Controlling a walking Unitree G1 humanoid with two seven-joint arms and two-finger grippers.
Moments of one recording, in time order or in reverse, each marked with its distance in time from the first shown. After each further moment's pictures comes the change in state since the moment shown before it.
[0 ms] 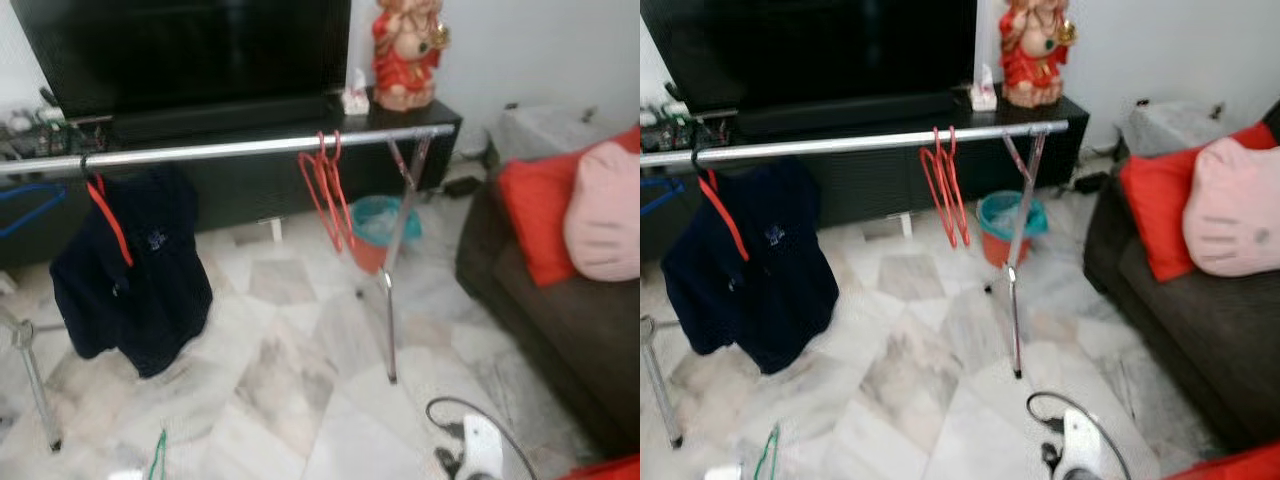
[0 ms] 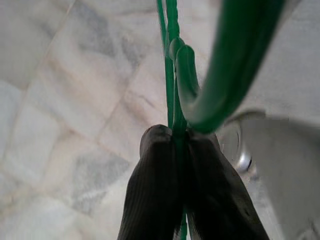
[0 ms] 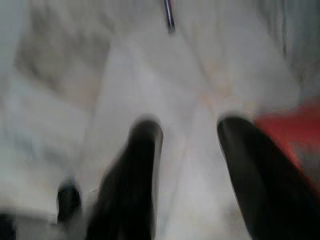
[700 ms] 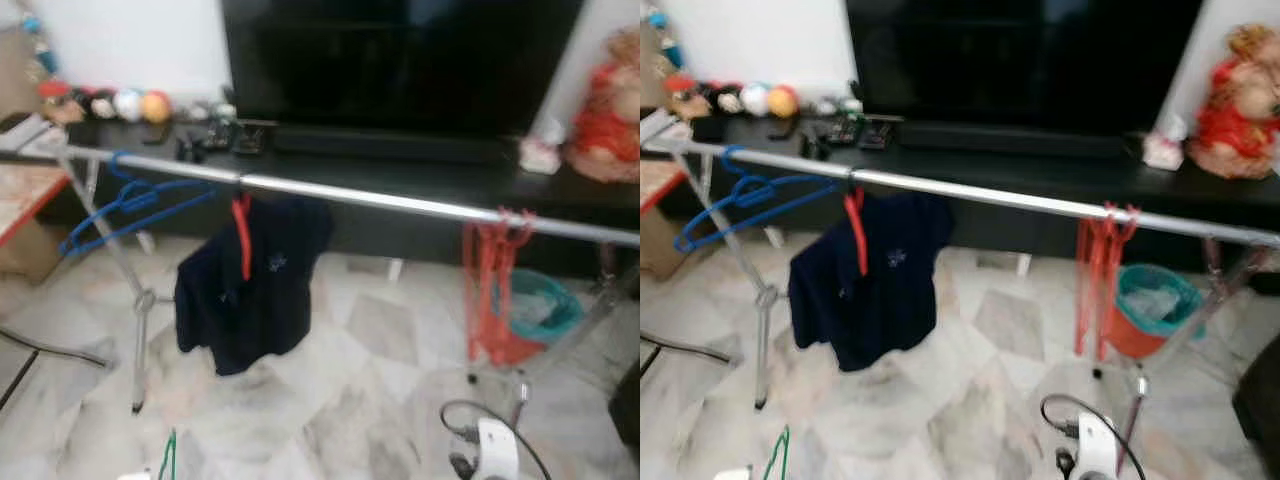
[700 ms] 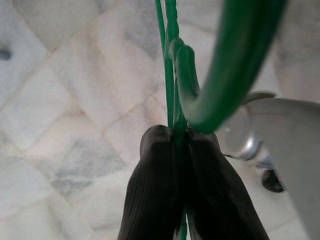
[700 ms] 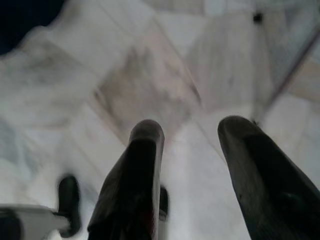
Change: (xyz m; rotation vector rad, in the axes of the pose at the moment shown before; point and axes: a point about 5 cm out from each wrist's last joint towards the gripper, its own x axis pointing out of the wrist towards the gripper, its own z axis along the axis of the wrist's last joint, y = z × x) left arm -0.004 0.016 -0.003 -0.007 0.012 0.059; right arm 0.005 0.024 0.021 -0.006 -0.041 0.076
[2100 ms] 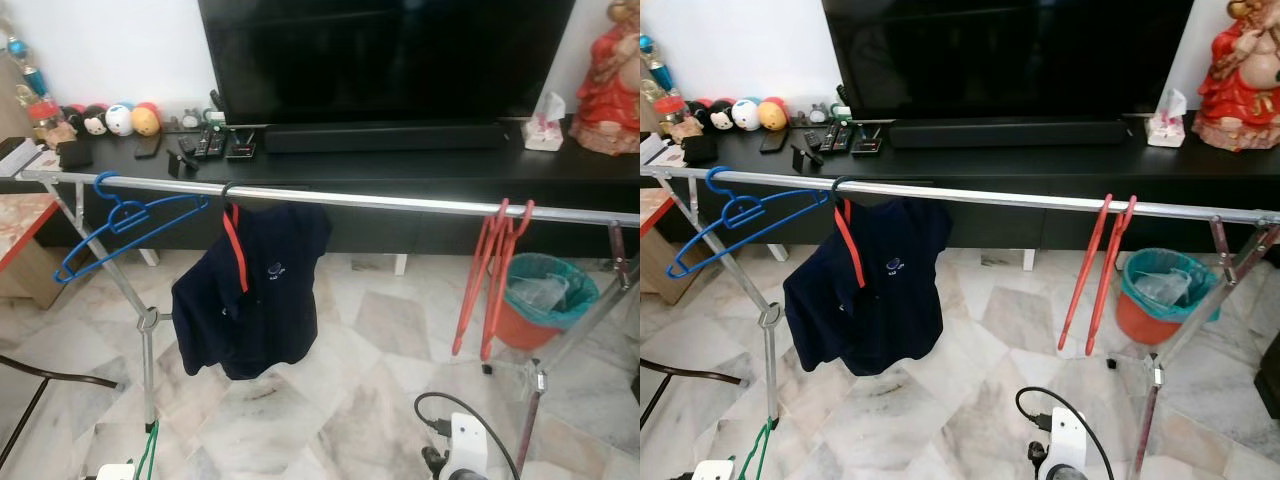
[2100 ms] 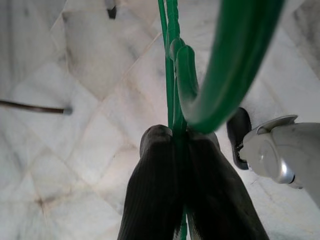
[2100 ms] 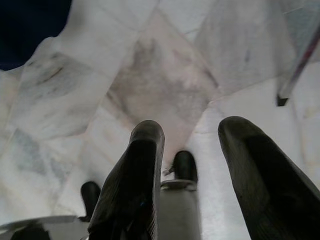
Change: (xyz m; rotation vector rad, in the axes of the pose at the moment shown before) left arm 0.002 0.008 0.027 0.158 -0.048 -0.002; right arm 0.001 0.009 -0.003 0.051 0.025 -0.060
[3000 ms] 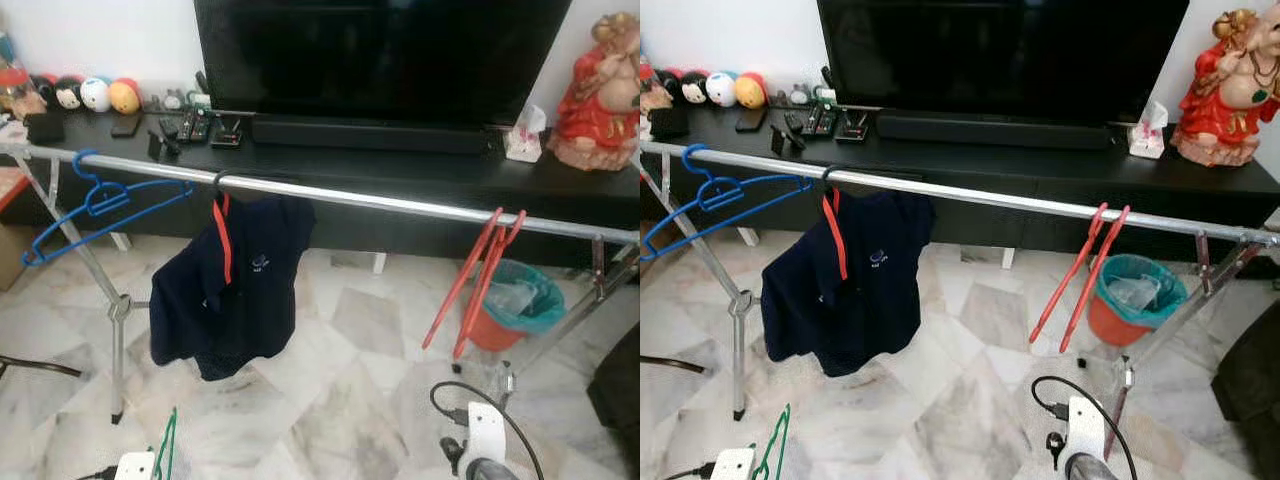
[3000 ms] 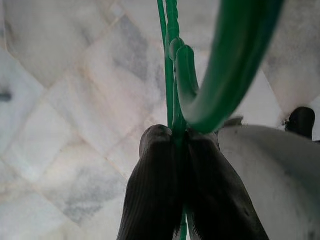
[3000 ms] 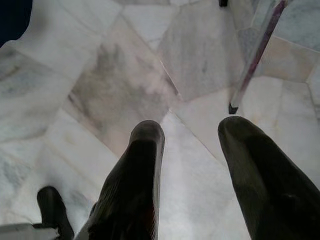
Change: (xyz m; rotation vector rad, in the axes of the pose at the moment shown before) left arm 0.002 -0.020 -0.004 -0.096 0.003 -0.012; right arm 0.000 -0.018 0.009 -0.035 0.014 -0.016
